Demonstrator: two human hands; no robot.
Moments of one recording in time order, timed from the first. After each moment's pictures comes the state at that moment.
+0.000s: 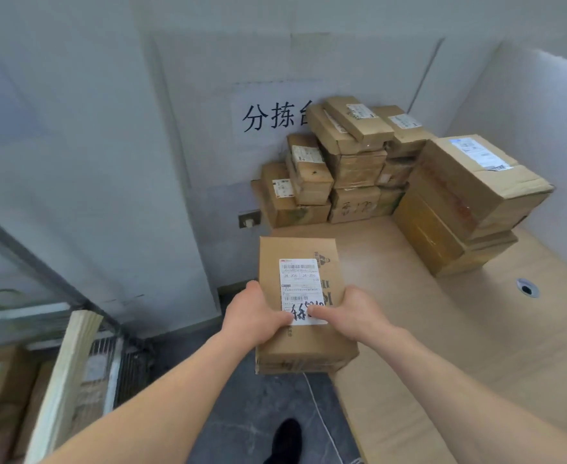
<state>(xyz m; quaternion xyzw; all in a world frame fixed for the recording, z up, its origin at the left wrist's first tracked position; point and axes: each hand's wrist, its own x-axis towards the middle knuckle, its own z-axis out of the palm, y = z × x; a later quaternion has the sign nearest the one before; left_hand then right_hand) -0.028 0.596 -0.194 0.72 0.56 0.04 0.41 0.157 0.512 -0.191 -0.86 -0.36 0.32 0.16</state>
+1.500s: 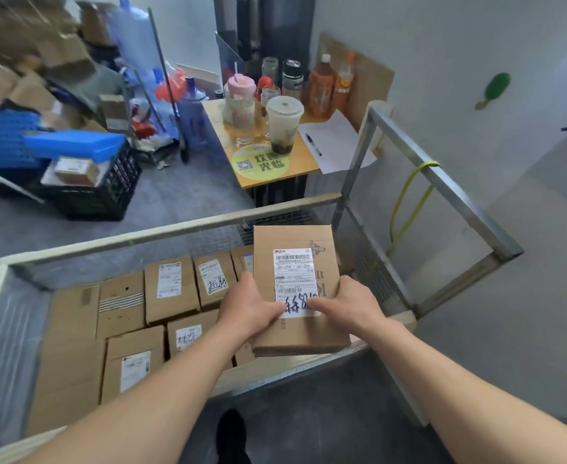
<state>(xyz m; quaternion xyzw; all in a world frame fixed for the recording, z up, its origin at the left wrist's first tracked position) -0.494 0.465 -0.196 0.13 0.91 0.31 0.25 -0.391 0.637 -0.192 -0.38 -0.85 0.34 -0.09</state>
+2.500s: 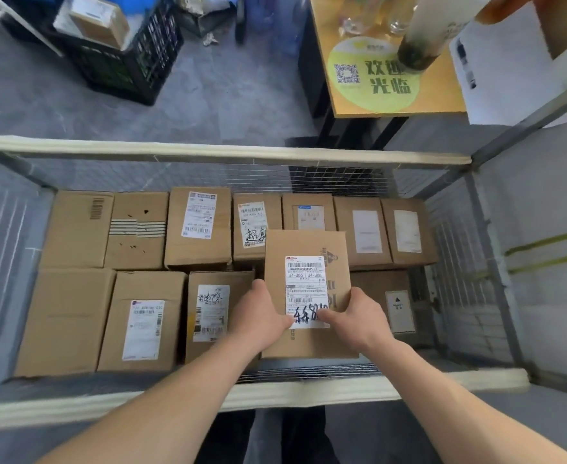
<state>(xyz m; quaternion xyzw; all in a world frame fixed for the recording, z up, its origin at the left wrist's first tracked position) -0.593 0.424 -0.391 -0.02 0.88 0.28 0.38 -0.528 0.606 -0.384 -0.35 -0.85 0.29 -0.26</state>
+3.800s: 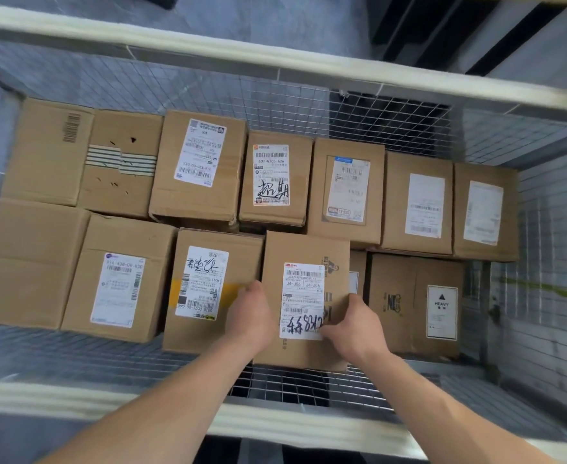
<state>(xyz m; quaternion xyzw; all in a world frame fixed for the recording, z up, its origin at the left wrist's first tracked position) -0.568 0.426 -0.539 -0.08 0.89 0.17 0.42 -0.516 0.609 -0.546 -0.31 -0.82 0.30 -0.37</state>
